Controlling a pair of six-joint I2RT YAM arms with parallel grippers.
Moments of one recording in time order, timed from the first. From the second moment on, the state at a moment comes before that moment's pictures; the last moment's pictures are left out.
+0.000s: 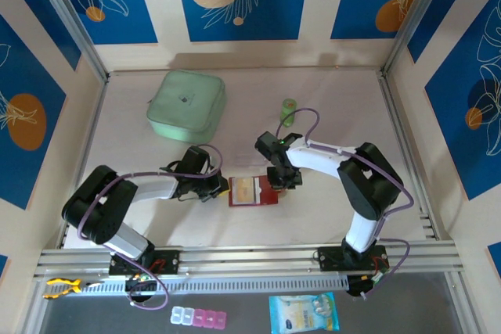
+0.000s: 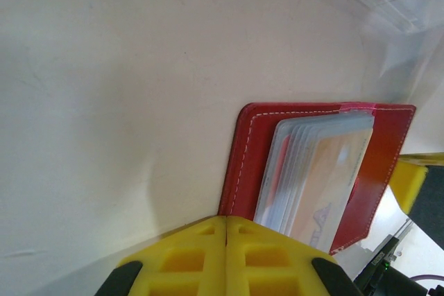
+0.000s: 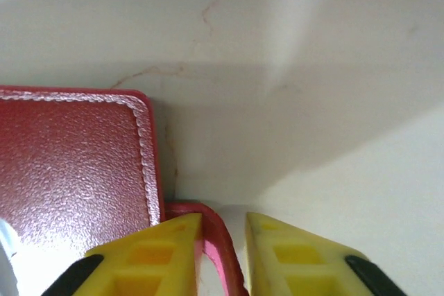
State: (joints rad) left arm -0.57 1.54 0.55 0.02 0.48 -0.99; right arm 0.72 1.74 1.09 -0.92 0.04 0.69
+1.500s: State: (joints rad) left arm -0.57 1.48 0.53 0.04 0.47 -0.99; right arm 0.77 1.79 1.17 -0.97 -0.02 0.74
